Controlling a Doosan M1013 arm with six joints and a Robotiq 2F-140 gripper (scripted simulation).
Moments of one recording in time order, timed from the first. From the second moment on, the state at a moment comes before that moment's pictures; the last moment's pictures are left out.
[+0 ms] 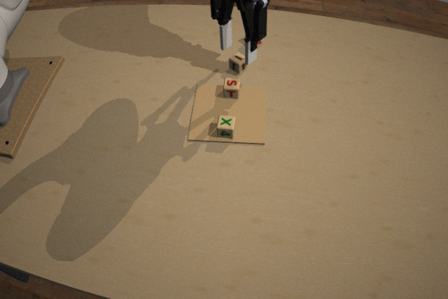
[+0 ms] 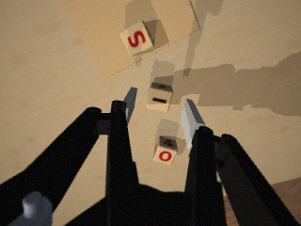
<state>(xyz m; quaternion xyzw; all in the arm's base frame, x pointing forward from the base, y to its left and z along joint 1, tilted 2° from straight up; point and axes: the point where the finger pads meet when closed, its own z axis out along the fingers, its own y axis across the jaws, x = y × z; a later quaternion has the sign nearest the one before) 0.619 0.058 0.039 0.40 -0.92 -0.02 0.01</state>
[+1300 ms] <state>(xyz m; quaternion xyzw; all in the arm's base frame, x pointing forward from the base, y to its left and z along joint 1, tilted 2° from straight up) 0.618 0.058 0.003 0.40 -0.92 -0.01 0.01</state>
